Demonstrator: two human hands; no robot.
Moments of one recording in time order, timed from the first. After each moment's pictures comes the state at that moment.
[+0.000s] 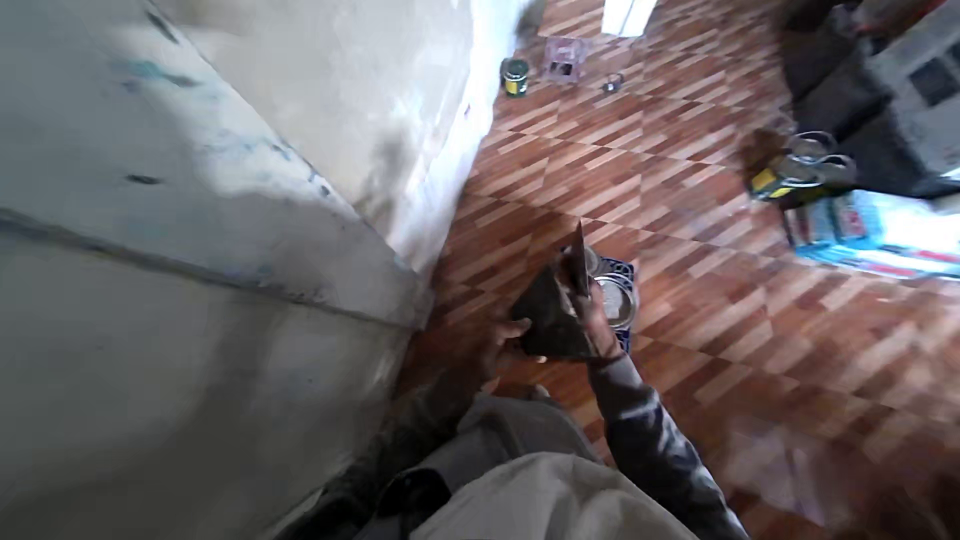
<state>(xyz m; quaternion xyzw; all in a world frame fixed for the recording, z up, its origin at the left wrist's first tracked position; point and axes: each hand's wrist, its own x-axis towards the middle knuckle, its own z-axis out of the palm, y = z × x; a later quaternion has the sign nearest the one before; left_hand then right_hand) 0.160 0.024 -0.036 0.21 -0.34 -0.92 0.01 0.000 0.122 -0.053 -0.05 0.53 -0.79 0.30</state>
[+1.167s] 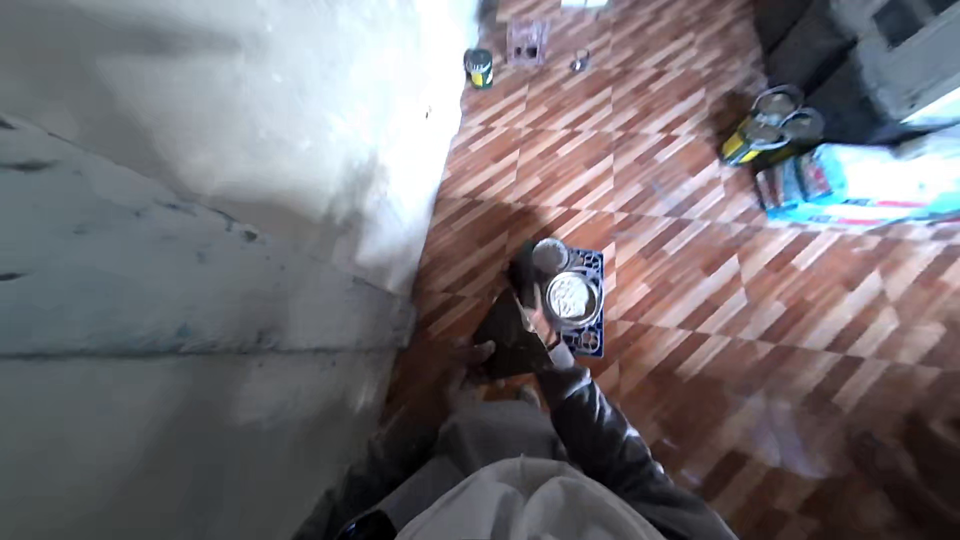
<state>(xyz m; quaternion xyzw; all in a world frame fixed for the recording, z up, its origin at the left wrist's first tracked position) 0.117 0.065 -0.026 0.31 -0.34 -0.89 -0.02 -0.034 0.152 -0.051 -0.05 0.44 -0.83 0.34</state>
